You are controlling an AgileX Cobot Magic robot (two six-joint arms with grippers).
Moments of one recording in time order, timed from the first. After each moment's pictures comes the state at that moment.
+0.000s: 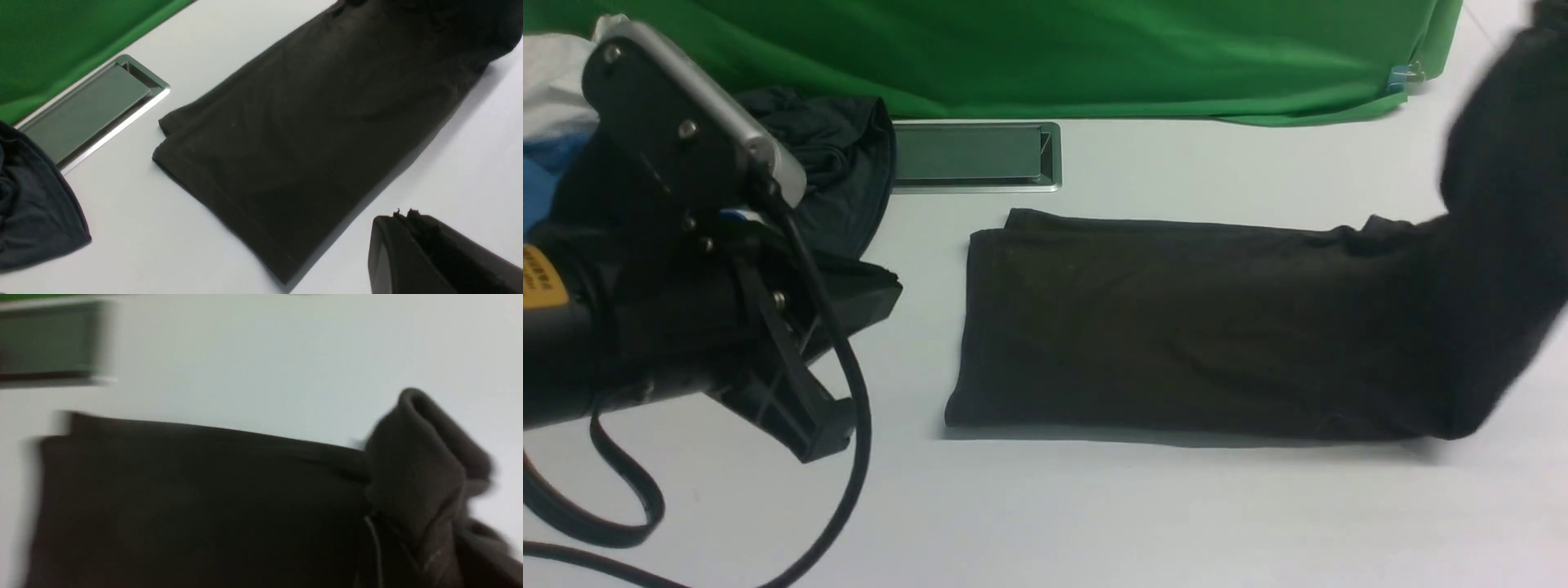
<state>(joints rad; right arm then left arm) -0.06 1.59 -1.51 0.40 0.93 -0.15 -0.43 0.92 -0.81 -0.34 0.57 0.60</state>
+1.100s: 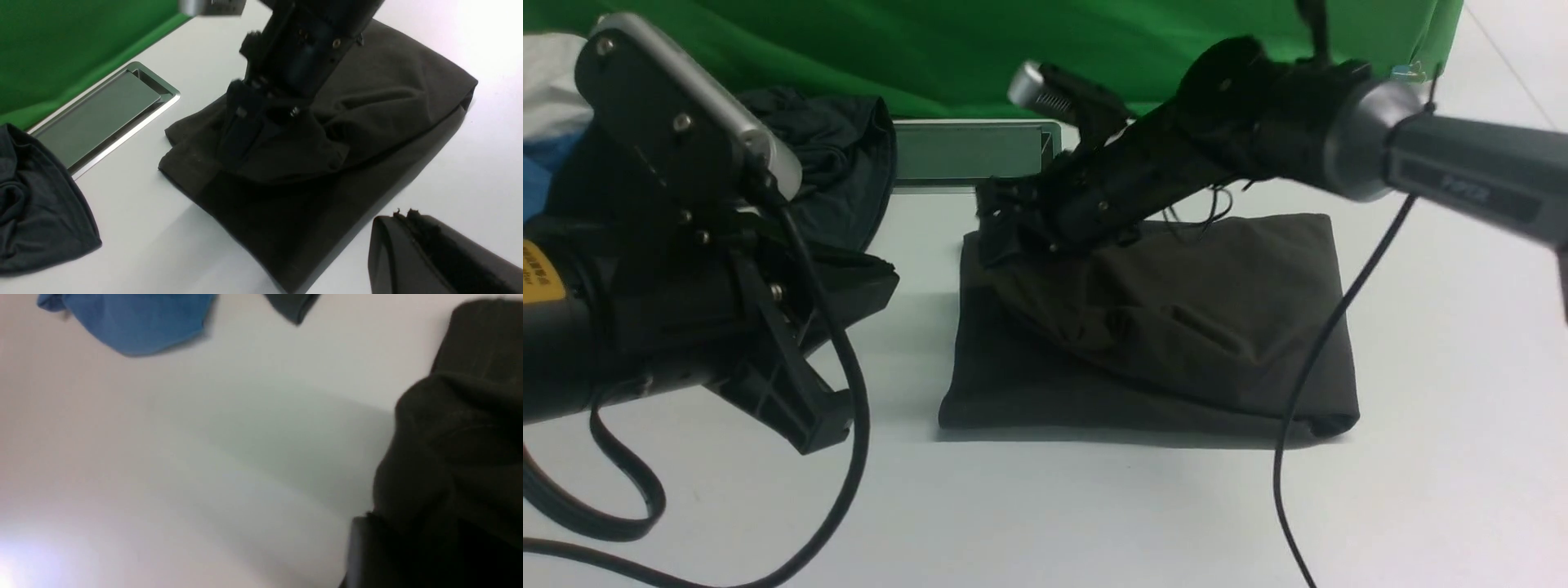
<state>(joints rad) 0.50 2.18 -1.75 0.81 0.75 -0.20 -0.43 0.92 -0.81 -0.33 0.56 0.60</state>
